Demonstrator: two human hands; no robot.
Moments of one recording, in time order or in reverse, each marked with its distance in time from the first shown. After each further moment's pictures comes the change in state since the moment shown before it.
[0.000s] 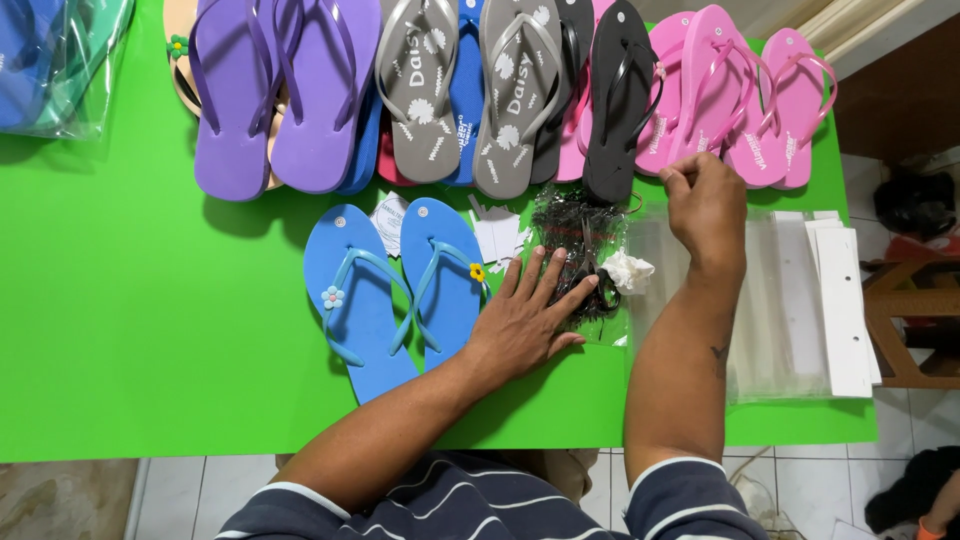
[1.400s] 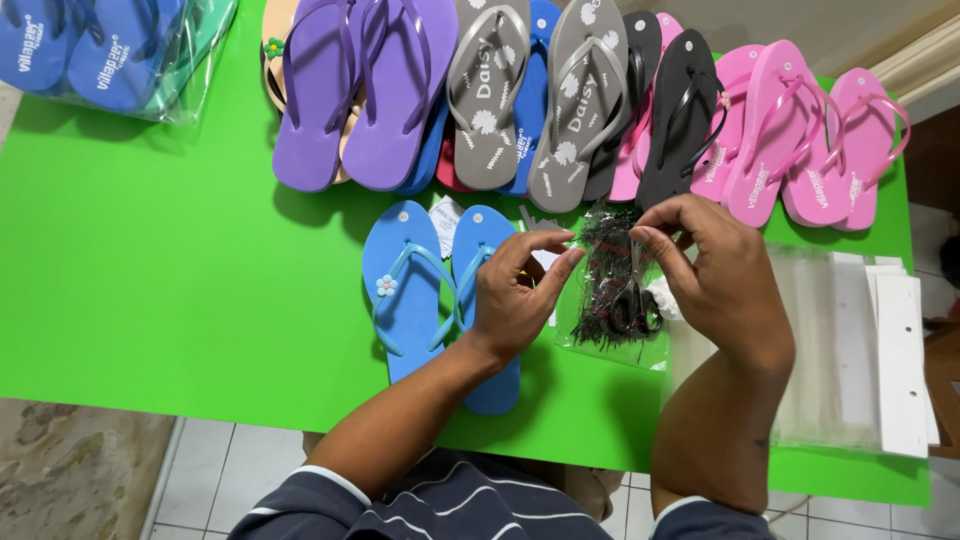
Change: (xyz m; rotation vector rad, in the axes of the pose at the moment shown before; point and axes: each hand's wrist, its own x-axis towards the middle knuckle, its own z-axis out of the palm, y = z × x) left_hand -0.016 -0.026 -0.062 -0.851 1.034 -0.201; right_hand -0.099 -0.160 -0.063 0.143 -0.136 -0.612
